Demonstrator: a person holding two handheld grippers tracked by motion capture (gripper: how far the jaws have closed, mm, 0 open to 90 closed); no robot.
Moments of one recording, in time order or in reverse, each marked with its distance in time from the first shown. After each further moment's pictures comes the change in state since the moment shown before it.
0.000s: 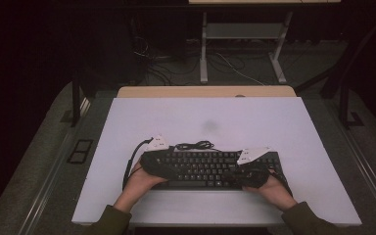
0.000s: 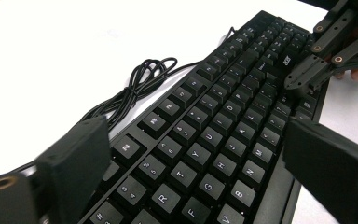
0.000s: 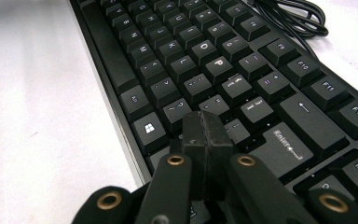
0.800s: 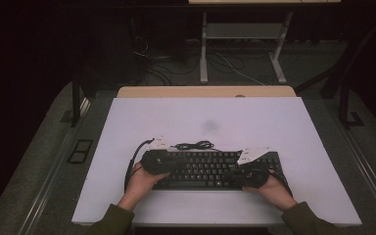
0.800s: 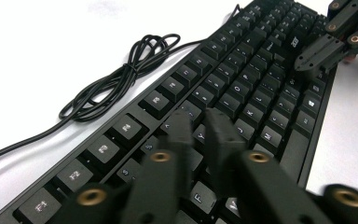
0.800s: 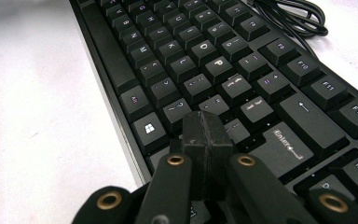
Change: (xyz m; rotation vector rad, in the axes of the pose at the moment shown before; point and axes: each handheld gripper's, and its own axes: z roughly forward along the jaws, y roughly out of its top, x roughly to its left) left arm 0.007 -0.004 0.007 0.086 -0.022 -0.017; right arm 0.000 0.000 0.000 -0.002 0.000 0.005
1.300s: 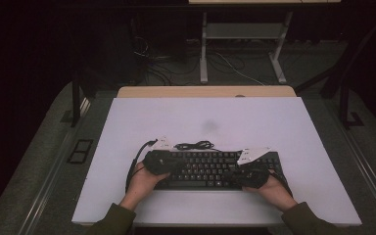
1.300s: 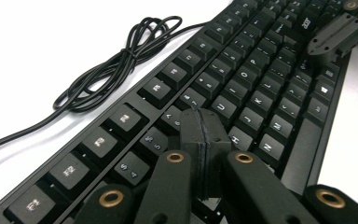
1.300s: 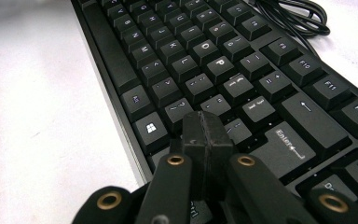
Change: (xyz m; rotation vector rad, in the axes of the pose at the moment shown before) left arm 0.001 -0.001 0.007 0.050 0.014 0.010; right arm 0.001 0.000 0.000 -0.001 0.003 0.002
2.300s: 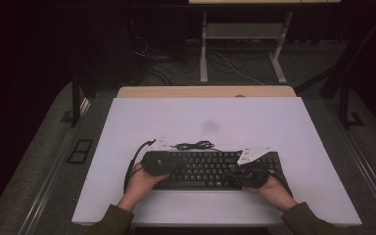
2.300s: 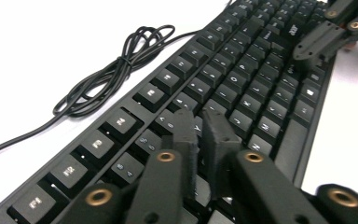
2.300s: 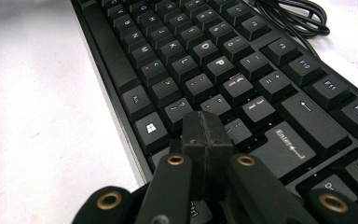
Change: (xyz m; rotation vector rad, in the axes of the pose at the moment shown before) left arm -0.004 -0.002 -0.009 -0.036 -0.024 0.009; right arm 0.000 0.000 0.000 -0.003 0.001 0.001
